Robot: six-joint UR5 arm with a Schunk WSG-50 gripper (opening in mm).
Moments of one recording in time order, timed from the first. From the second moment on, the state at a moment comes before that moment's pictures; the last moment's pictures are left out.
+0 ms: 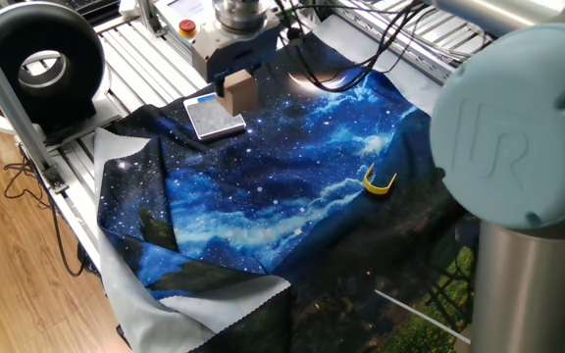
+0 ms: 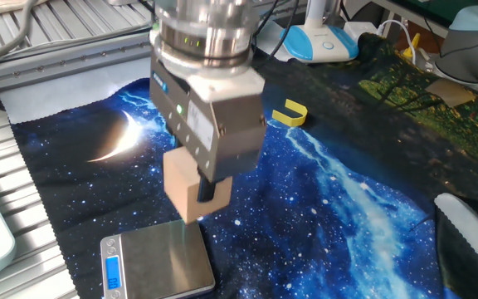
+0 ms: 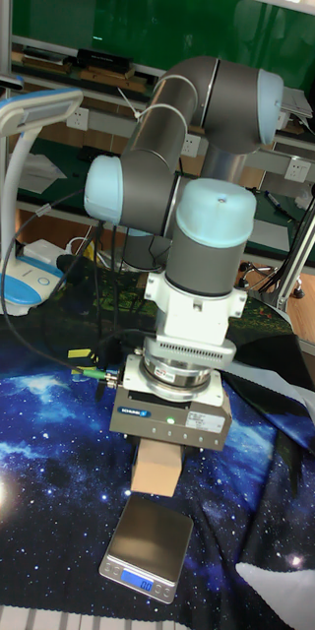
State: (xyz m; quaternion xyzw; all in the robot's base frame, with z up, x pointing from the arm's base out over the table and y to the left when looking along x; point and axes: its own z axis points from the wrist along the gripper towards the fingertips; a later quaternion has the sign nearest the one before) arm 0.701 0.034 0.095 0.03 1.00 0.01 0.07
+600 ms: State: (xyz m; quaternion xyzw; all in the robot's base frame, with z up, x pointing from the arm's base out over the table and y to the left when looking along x) arm 0.719 0.030 0.095 0.03 0.99 -0.01 0.11
